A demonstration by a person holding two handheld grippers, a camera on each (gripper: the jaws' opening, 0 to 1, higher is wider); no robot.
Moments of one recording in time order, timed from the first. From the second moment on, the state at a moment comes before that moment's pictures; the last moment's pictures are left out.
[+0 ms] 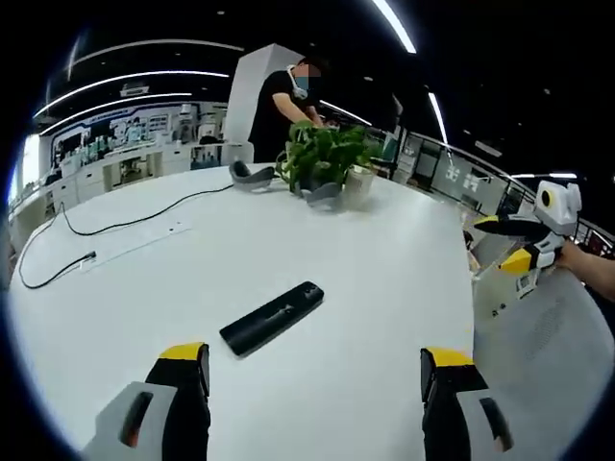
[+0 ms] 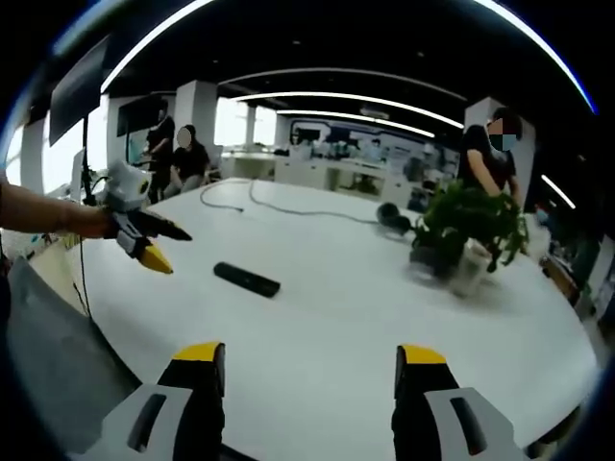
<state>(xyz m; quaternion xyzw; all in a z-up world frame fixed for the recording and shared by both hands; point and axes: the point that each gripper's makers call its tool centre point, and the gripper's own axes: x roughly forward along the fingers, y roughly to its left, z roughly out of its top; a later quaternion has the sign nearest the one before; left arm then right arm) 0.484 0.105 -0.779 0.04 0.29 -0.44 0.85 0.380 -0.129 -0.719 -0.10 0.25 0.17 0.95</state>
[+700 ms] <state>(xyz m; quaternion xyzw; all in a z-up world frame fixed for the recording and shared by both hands) 0.515 0.106 -0.809 0.08 0.32 -0.45 0.83 0.379 -0.130 -0.722 -0.10 0.25 0.17 0.95</state>
